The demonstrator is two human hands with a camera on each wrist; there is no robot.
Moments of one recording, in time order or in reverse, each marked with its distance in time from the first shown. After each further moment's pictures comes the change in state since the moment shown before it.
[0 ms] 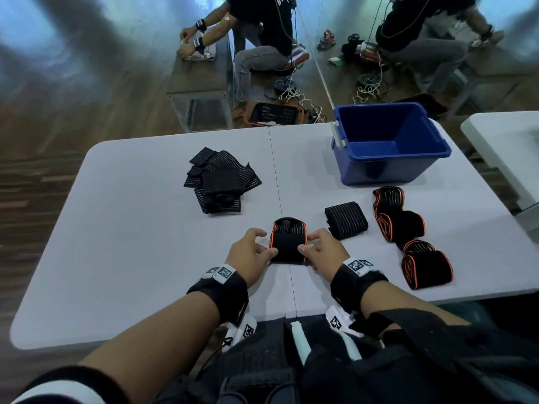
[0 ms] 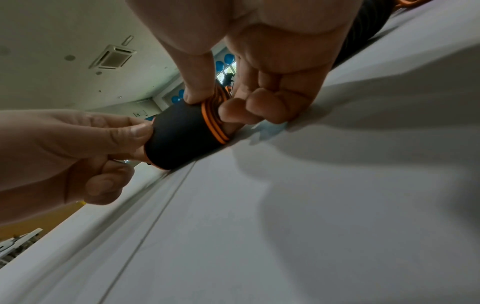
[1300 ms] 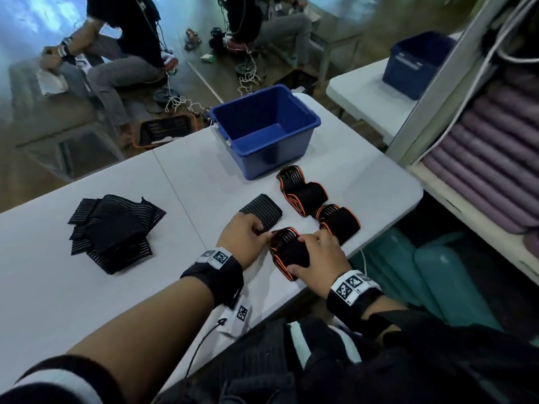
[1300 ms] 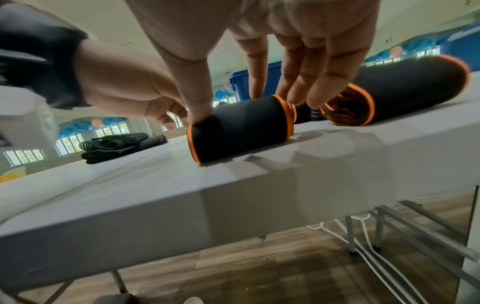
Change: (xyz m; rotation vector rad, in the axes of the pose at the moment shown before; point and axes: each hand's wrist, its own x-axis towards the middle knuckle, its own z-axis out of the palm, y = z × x) left_hand 0.045 0.114 0.095 0.540 -0.272 0.489; right_hand -0.094 0.041 -0.077 -0.490 0.369 0.157
